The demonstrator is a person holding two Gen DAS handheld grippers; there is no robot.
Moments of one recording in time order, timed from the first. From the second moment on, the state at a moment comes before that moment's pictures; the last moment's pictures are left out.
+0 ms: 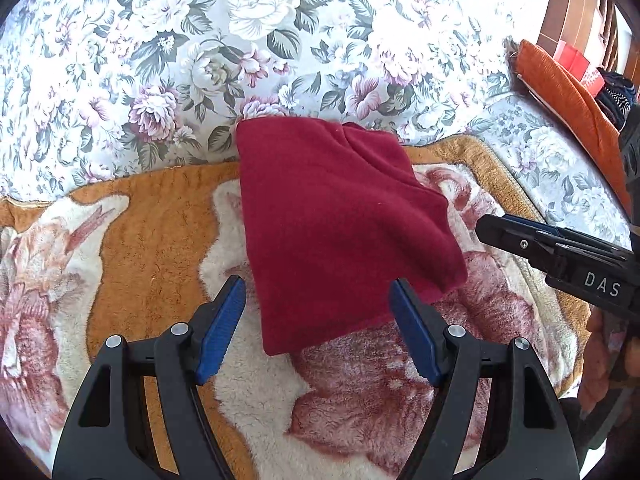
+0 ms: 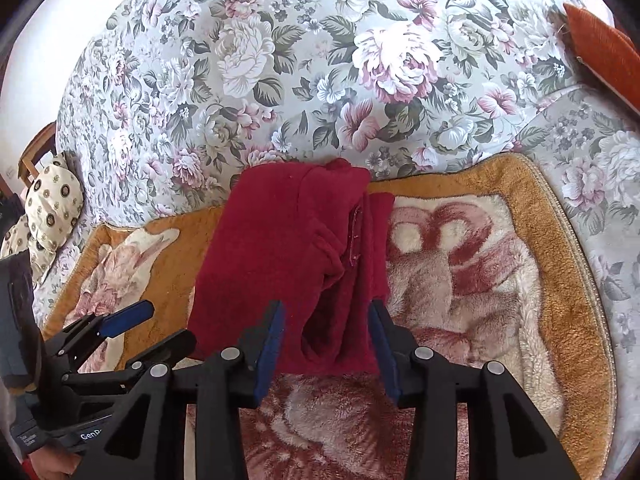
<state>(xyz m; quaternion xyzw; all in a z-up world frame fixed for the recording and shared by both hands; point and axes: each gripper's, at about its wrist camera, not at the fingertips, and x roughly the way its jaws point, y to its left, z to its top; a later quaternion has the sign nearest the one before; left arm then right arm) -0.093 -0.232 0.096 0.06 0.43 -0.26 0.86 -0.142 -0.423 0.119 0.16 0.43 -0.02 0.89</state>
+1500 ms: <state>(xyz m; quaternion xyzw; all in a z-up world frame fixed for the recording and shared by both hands) 0.027 -0.217 0.034 -0.17 0.54 -0.30 0.77 -0.075 -0.484 0.043 0.32 0.41 0.05 0.85</state>
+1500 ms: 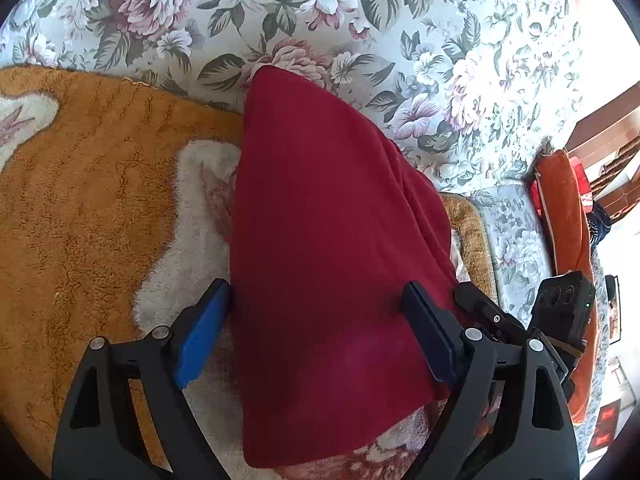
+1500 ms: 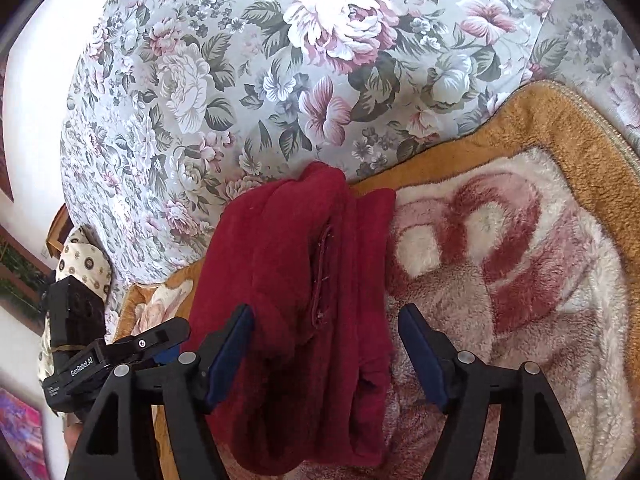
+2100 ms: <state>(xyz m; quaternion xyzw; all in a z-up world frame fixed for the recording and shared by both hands) 0.032 -0.221 0.031 -0.17 0.53 -0.33 0.76 -0.062 -0.452 0.047 0.28 0.40 0.06 0.87</state>
